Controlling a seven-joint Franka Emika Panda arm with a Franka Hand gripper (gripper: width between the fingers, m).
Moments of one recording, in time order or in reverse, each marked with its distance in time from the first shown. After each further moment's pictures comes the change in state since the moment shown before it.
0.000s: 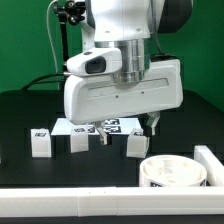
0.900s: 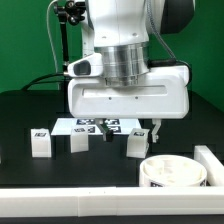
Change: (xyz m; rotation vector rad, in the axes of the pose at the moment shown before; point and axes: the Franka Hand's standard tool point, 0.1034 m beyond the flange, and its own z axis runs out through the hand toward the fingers) arm -0.011 -0.007 0.008 0.044 -0.021 0.682
